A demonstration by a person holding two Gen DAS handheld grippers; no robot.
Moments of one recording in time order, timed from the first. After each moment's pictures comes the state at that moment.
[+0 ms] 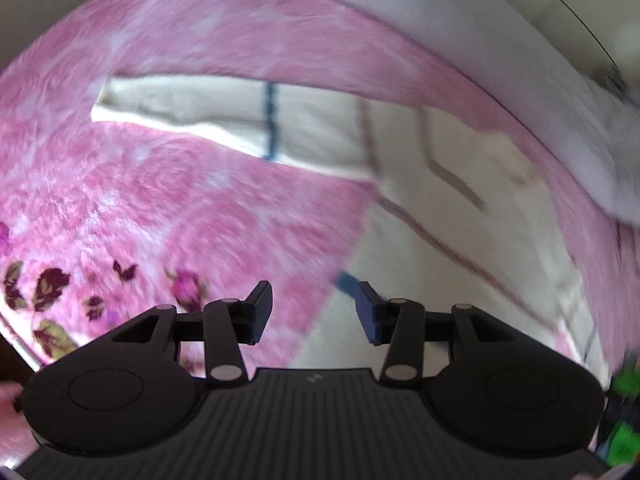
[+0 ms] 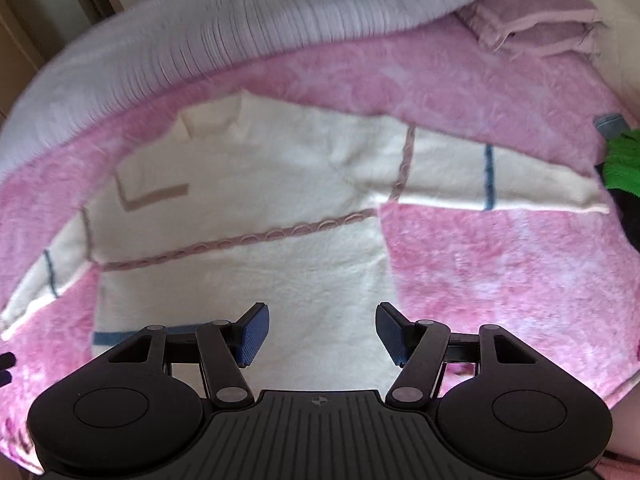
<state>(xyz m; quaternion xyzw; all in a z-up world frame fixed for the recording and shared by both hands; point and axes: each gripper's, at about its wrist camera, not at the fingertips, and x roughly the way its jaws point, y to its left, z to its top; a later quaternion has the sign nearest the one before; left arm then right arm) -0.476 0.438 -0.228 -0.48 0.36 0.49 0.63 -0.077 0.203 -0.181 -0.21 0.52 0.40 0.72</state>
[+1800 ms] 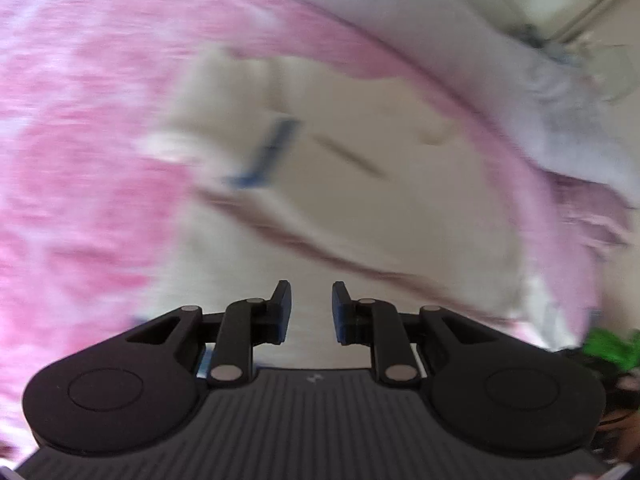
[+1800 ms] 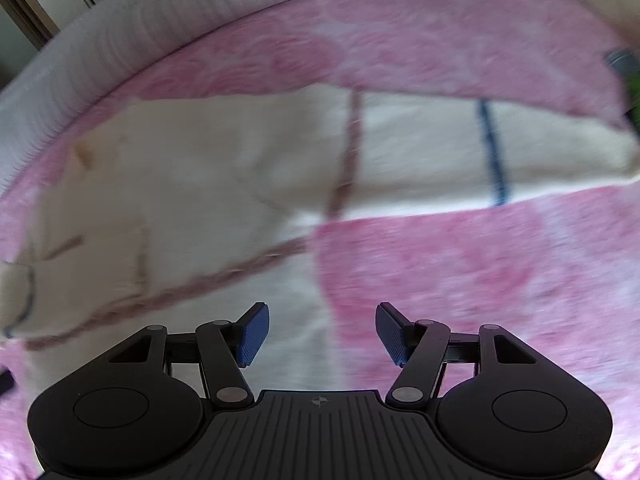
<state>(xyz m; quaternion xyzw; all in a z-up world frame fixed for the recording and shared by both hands) -0.345 0.448 -0.304 -0.45 0.35 0.39 0.72 0.042 0.226 -0.312 -0.13 0.57 0.37 0.72</state>
